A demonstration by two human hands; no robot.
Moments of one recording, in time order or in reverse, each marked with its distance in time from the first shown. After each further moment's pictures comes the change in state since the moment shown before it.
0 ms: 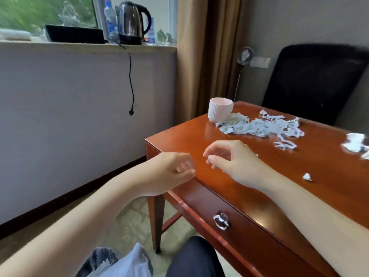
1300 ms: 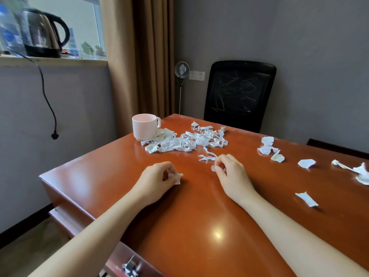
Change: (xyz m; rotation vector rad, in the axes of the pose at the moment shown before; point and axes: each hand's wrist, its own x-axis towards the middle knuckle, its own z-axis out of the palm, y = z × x) left_hand 0.171 0.057 0.103 -0.170 0.227 0.150; right_hand -0.033 0.177 -0.086 -0.292 0.473 0.250
